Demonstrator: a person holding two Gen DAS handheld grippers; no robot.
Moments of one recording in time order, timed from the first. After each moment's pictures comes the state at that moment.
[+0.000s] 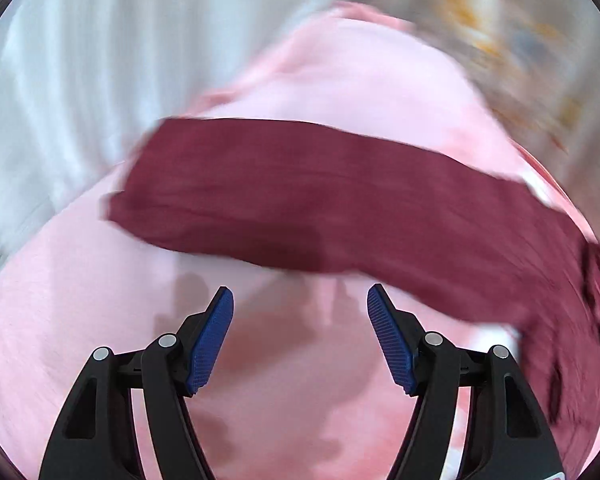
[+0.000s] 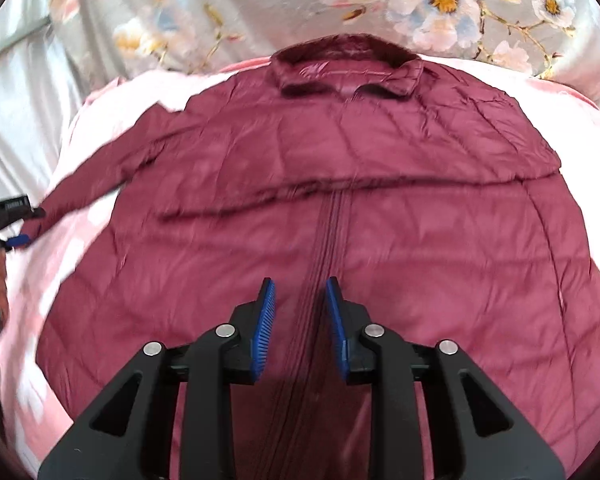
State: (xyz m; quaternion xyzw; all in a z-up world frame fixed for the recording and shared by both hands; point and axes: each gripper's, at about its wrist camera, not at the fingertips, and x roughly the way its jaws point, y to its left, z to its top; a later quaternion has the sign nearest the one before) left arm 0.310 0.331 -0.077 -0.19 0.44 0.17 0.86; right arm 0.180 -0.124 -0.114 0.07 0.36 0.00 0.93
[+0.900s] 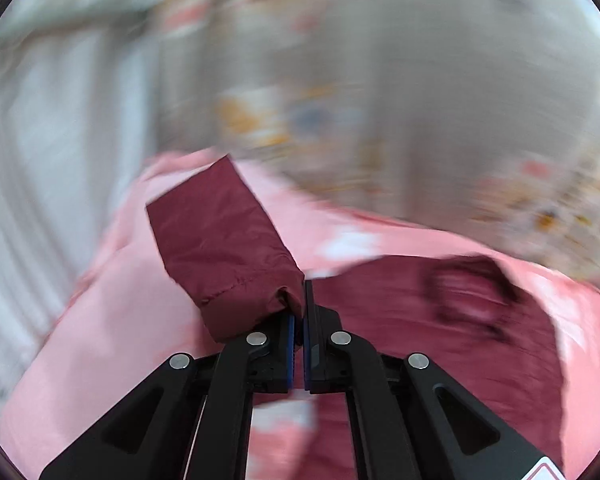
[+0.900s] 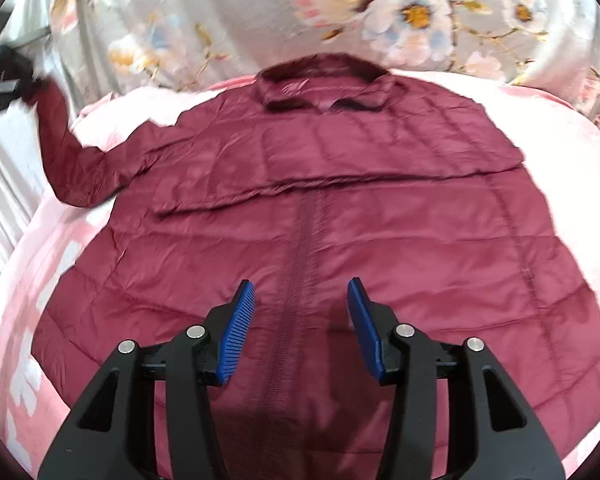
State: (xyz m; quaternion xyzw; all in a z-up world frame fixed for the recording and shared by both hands) left arm 0.323 0.097 0.096 -0.05 0.29 -0.04 0.96; right arm 0.145 -0.152 -0.098 0.09 0.32 -0.04 0.94
